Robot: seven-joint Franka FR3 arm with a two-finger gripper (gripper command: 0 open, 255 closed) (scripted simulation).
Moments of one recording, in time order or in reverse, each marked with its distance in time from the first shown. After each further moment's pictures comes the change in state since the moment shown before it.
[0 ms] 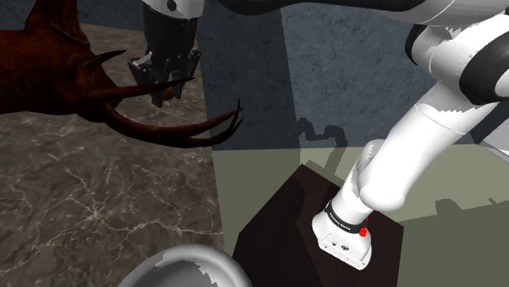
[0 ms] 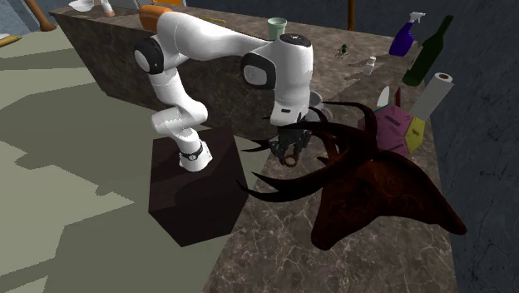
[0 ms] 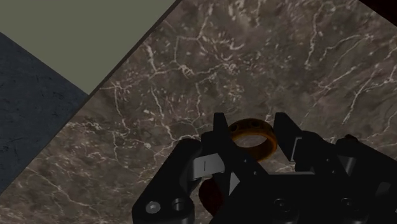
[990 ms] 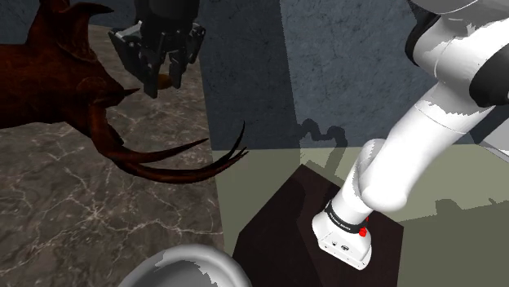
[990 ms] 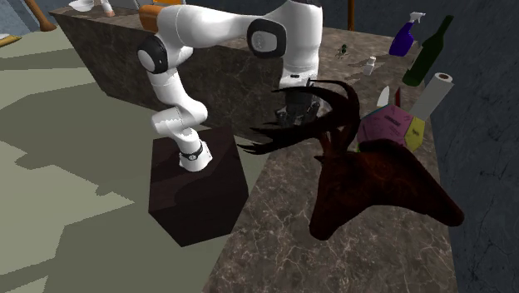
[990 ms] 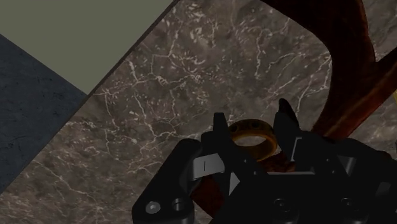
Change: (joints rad) arm 0.049 0.000 0.063 0.148 -0.012 -0.152 0.103
